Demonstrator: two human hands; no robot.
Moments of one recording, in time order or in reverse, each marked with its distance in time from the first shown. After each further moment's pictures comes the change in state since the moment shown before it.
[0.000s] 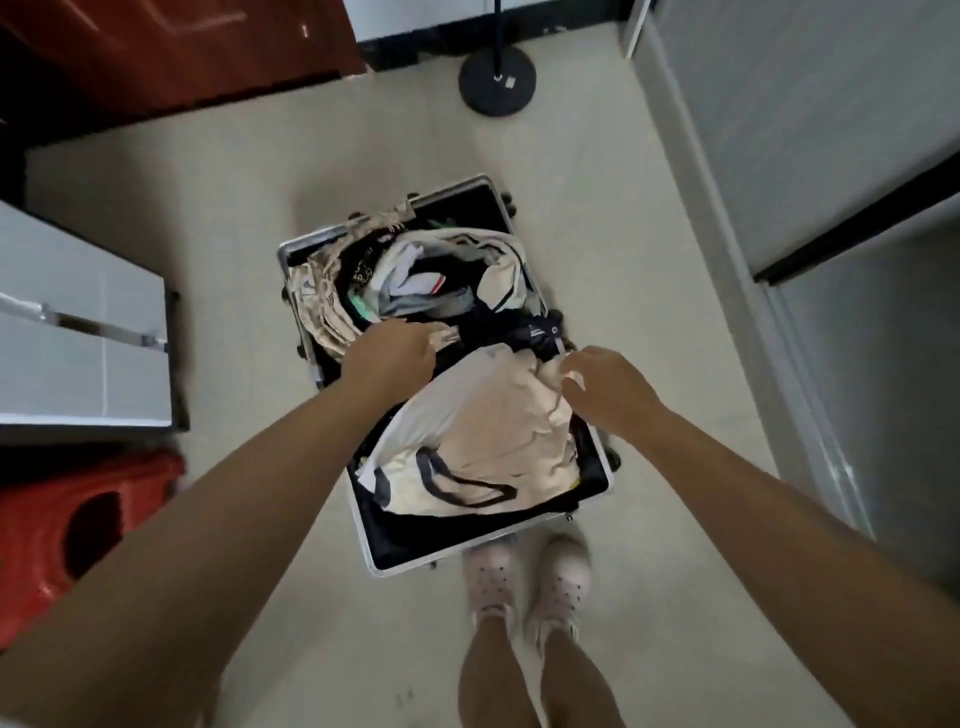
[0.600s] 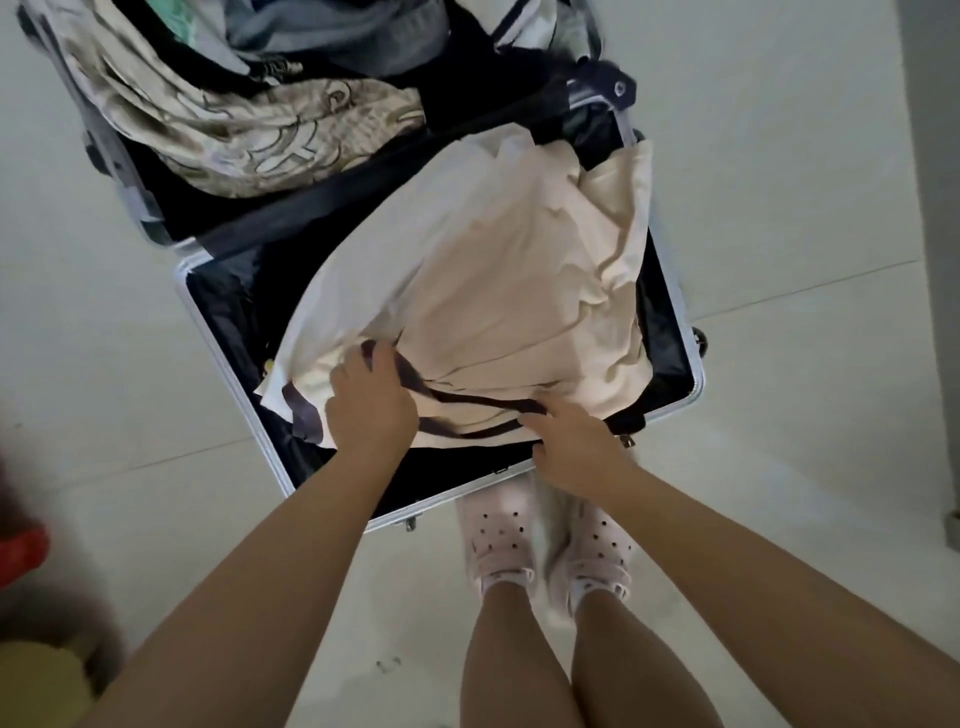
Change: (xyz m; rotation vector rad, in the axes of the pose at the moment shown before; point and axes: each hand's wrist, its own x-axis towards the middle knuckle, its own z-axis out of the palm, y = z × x) left_hand 0.072 -0.085 0.392 -0.128 -0.155 -0.388; right_hand 0.073 0.123 0.385 -0.160 -0.395 -0.003
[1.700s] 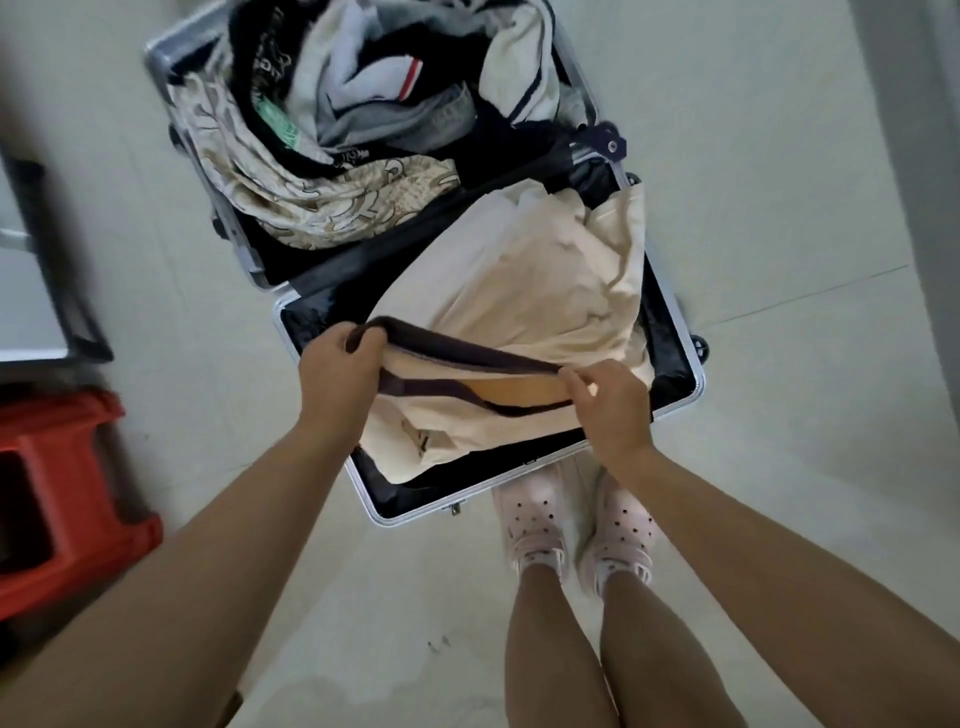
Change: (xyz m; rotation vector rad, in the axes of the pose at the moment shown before) left_hand -0.045 -0.008 -0.115 -0.776 0.226 -0.045; right_hand -0.032 -0.023 -0.048 0.531 0.657 0.144
